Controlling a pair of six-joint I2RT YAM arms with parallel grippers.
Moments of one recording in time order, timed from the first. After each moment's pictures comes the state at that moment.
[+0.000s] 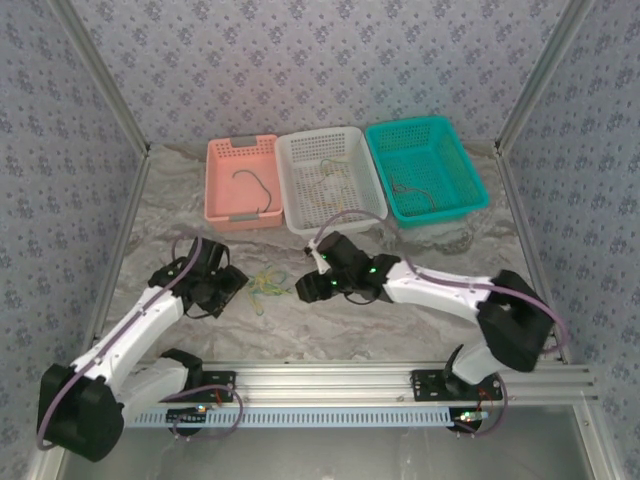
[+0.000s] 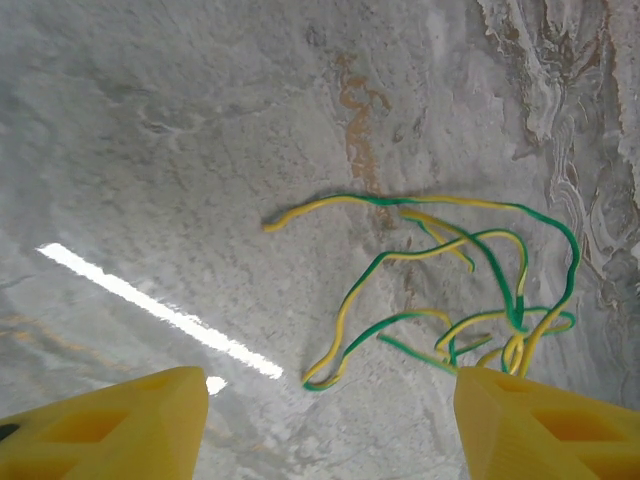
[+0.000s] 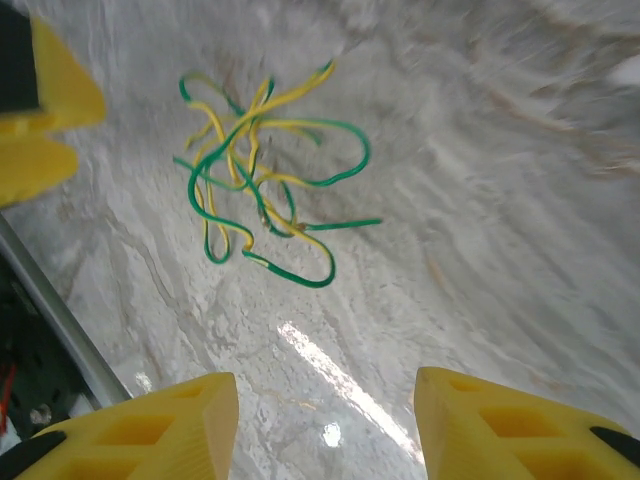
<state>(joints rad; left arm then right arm) -0.37 1.01 0.63 -0.77 0.08 -1.19 0.94 1.54 0.93 -0.24 -0.20 0.47</state>
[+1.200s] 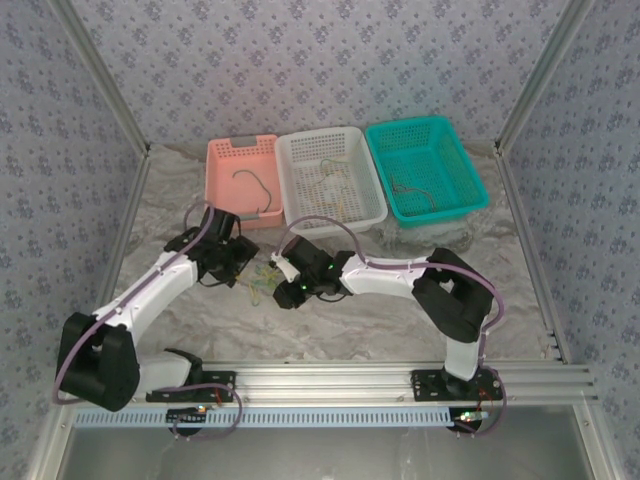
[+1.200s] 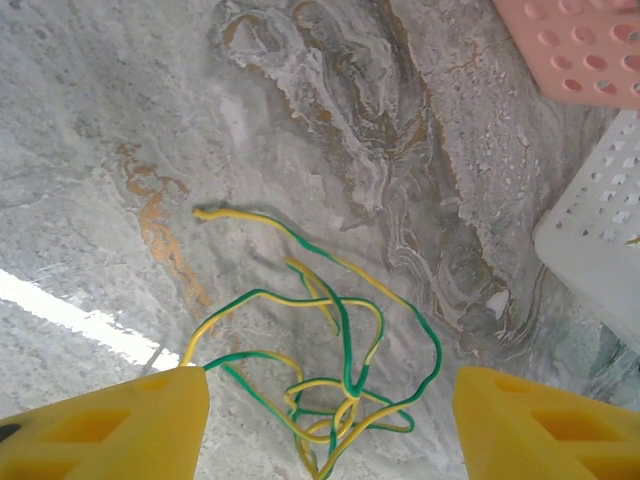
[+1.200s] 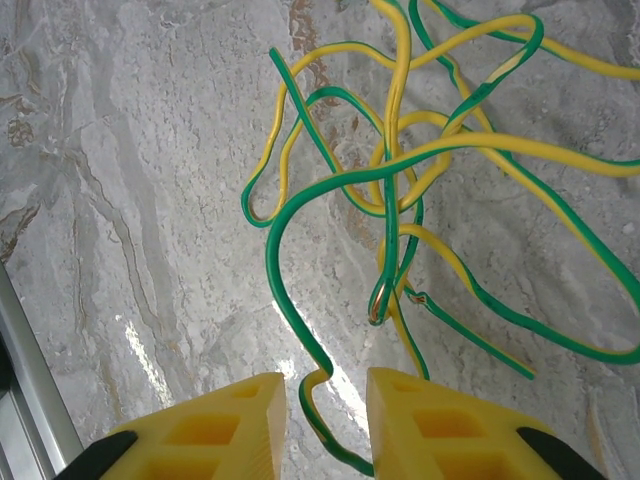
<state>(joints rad) -0.37 1.26 0.83 -0.66 0.09 -1.23 1.00 1.84 1.14 -0.24 -0.27 0.29</state>
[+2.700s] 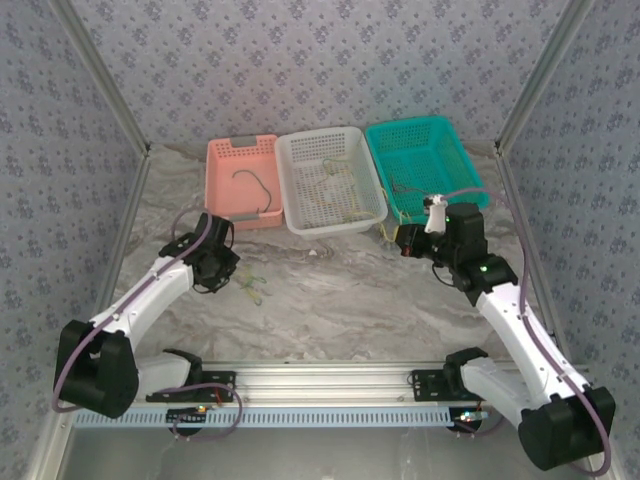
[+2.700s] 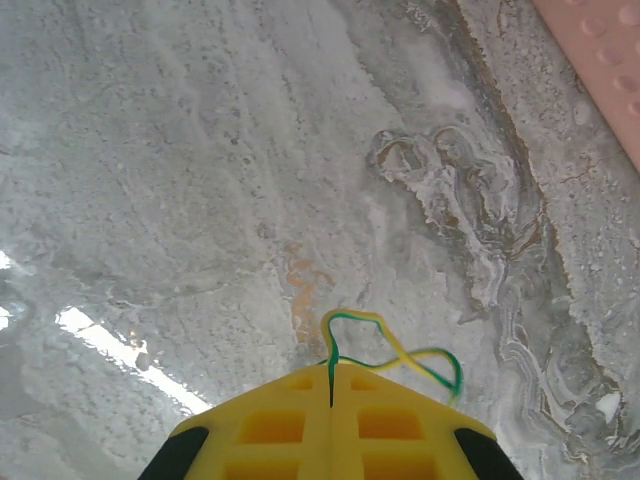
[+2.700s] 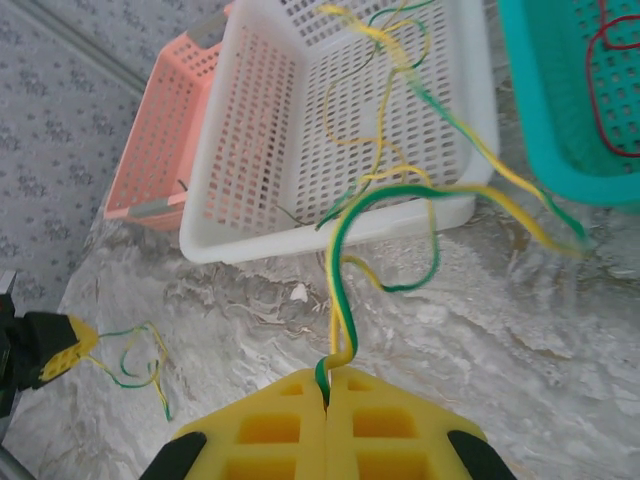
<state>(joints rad) -0.33 1.21 0.78 -0.74 -0.10 -1.19 0.24 0.92 0.79 -0.43 -0.36 0.46</state>
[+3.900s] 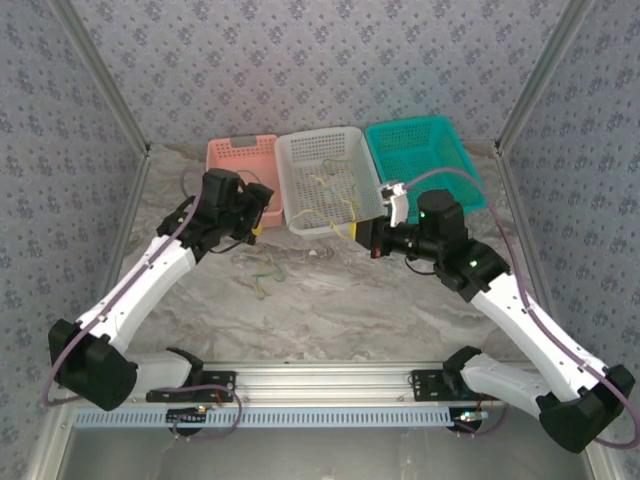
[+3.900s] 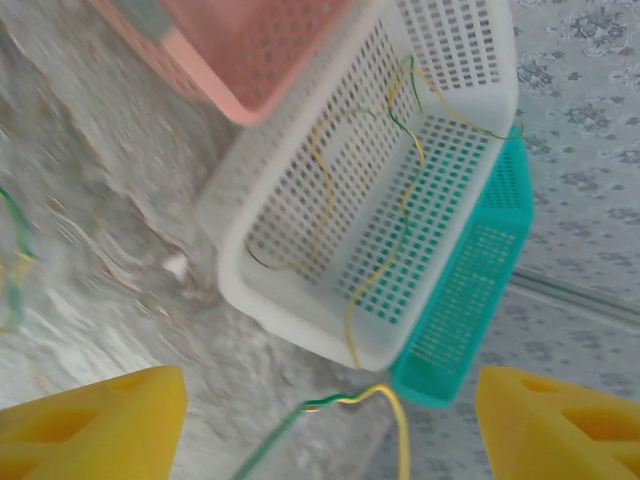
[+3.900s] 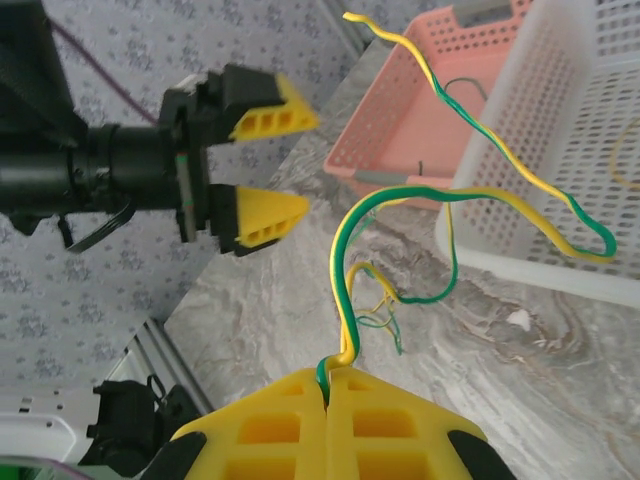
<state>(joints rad) -0.48 1.27 1.14 -0.57 0.09 -1.53 0.61 1.01 1.03 -0.40 -0.40 0.46</state>
